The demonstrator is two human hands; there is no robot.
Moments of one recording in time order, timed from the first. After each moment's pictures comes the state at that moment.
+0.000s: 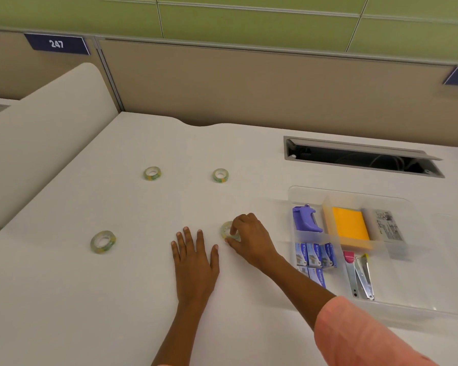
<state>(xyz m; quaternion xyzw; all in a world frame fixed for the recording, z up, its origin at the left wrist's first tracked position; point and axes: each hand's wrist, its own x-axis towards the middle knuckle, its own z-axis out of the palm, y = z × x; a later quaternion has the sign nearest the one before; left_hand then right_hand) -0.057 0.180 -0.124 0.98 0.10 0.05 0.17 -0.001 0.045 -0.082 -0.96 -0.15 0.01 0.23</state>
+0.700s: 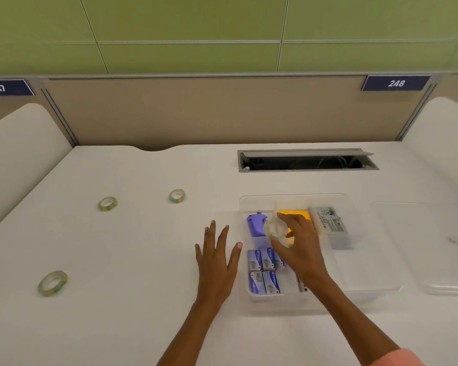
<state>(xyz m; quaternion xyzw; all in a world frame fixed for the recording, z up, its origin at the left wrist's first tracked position) -0.048 0.061 -0.077 0.91 -0.06 0.08 0.41 -0.055 -0.116 -0.035 -0.91 0.04 -0.17 0.38</state>
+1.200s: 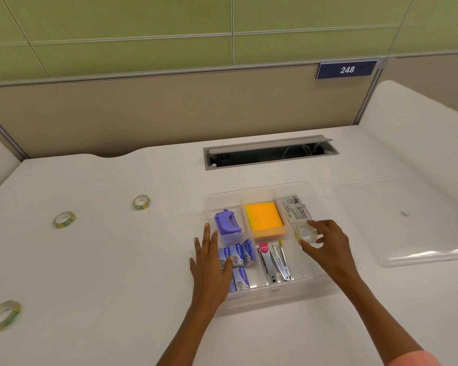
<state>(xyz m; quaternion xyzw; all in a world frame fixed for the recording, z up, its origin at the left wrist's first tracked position) -0.054 0.010 -0.081 0.91 -0.08 -0.04 0.41 -0.094 -0.237 -0.063 -0.91 0.17 -0.15 0.33</state>
